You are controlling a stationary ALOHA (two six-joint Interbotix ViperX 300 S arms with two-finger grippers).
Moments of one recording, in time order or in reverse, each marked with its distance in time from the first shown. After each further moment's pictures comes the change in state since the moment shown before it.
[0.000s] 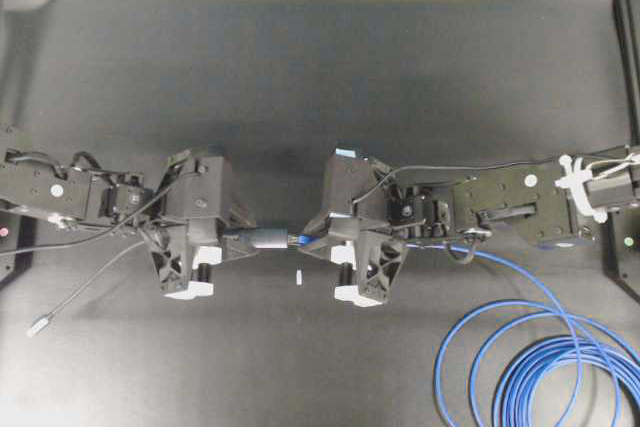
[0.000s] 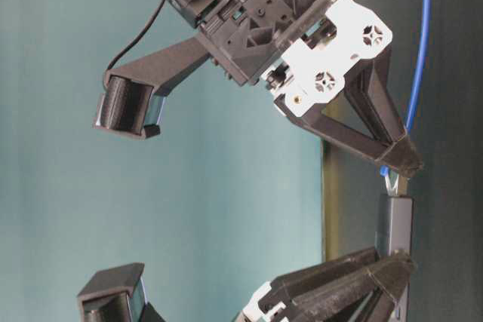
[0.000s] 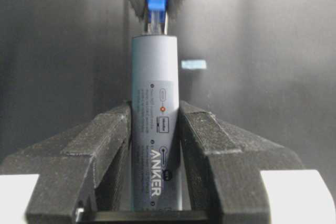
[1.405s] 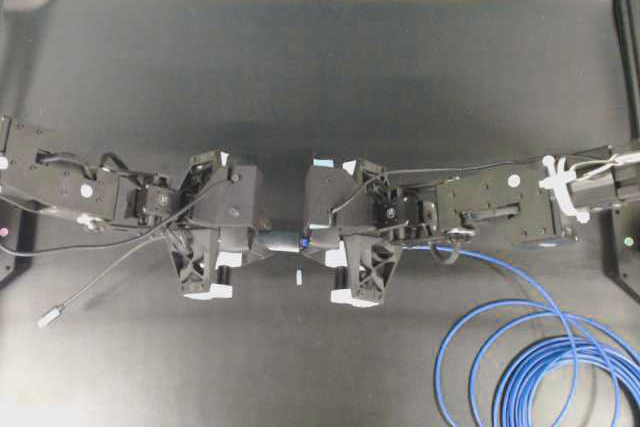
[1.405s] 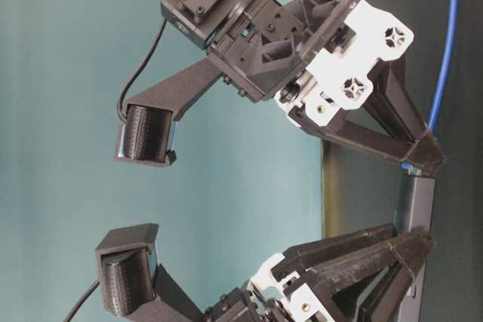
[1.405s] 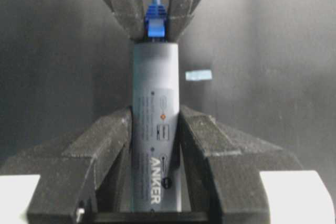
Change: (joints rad) left arm 0.000 0.074 -0.081 0.000 0.040 0.043; right arm 0.002 0.035 -0.058 -0.023 0.120 -0.034
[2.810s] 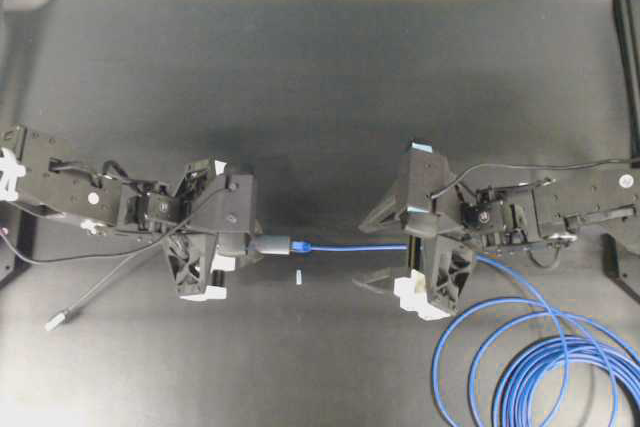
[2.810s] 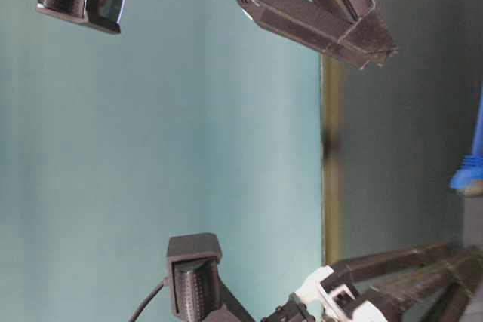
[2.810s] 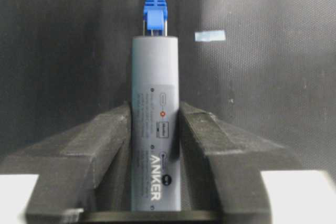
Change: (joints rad) left arm 0.009 0.077 0.057 0.000 -0.055 -0.017; right arm 0.048 -0.288 0.262 0.023 -0.089 0.161
